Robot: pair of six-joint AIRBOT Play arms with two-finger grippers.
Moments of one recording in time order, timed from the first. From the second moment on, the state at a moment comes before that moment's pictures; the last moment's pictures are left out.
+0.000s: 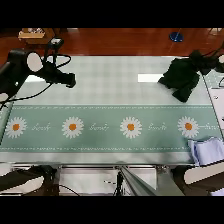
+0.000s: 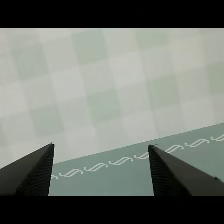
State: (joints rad) left arm -0.24 -1.34 1.31 1.55 -1.09 -1.55; right arm -0.31 -1.73 1.57 -1.11 0.66 1.73
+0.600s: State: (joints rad) left arm -0.25 -1.23 1.78 1.54 -1.34 -1.51; right arm -0.29 -1.06 1.57 -1.05 0.61 1.47
